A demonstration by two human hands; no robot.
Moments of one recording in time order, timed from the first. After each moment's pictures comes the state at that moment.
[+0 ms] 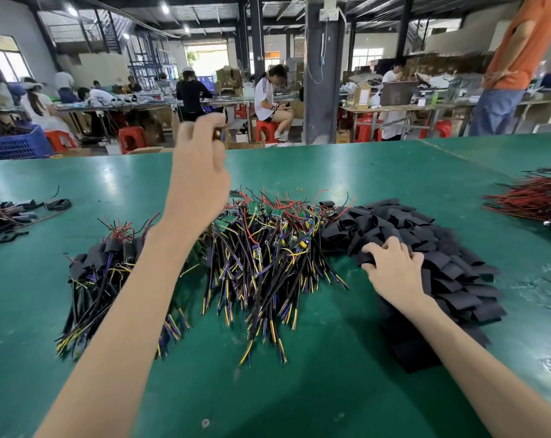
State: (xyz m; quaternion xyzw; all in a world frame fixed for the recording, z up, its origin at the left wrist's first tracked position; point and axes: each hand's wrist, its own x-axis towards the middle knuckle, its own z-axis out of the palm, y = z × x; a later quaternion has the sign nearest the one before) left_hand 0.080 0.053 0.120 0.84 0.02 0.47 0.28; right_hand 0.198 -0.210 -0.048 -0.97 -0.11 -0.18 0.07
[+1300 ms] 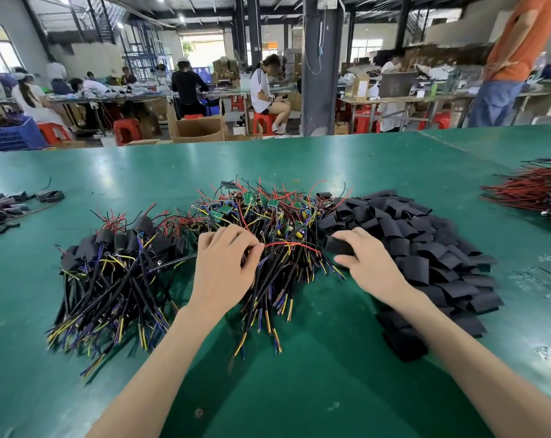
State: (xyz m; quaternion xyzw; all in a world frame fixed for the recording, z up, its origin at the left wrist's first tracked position) left_hand 0.068 0.038 -0.023 0.89 -0.02 0.44 0.10; right_hand 0.177 -0.191 -0.033 -0.90 -0.30 -0.12 0.29
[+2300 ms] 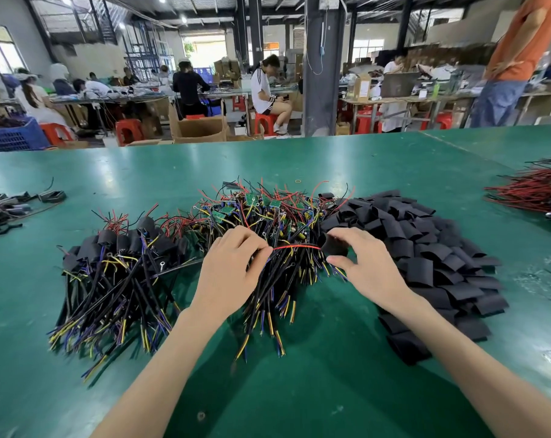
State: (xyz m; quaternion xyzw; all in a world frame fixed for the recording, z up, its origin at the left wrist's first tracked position) left_hand 0.065 0.034 -0.018 0.90 -0.07 0.40 0.14; right_hand 0.161 -0.183 -0.024 -0.87 -0.32 -0.16 0.34
